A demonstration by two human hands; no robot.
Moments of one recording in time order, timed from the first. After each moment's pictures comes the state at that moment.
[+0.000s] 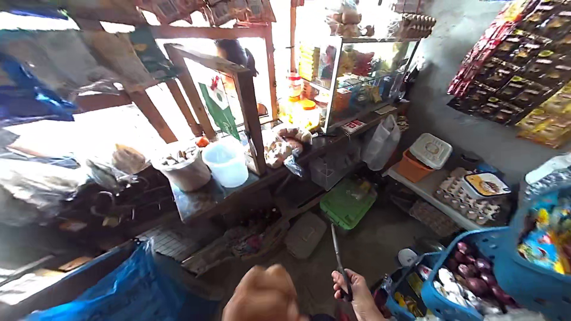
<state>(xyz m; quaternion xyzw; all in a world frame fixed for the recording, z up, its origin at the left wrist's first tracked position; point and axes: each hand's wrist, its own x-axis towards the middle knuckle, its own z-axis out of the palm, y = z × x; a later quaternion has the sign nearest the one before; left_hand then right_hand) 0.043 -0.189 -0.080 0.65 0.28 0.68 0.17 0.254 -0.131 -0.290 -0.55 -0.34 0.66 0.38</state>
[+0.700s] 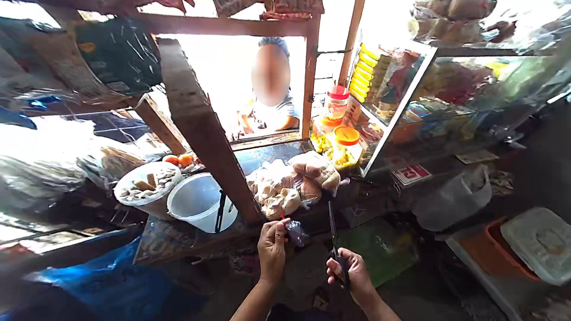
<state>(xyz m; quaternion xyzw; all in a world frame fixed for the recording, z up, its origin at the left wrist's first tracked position) 0.019 0.145 -0.260 0.32 0.63 0.70 0.12 0.218 0.207 -0.237 -0.29 -0.49 0.76 0.31</state>
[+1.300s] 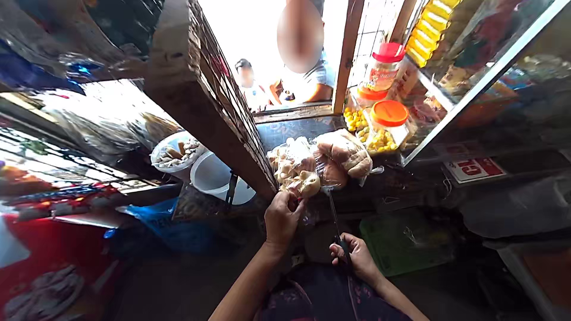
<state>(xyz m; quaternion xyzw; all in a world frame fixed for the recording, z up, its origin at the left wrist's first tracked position) -0.010 0.162 -0.237 0.41 0.82 0.39 -0.11 0.197 0.243 -0.271 -0.27 -0.53 0.79 0.15</state>
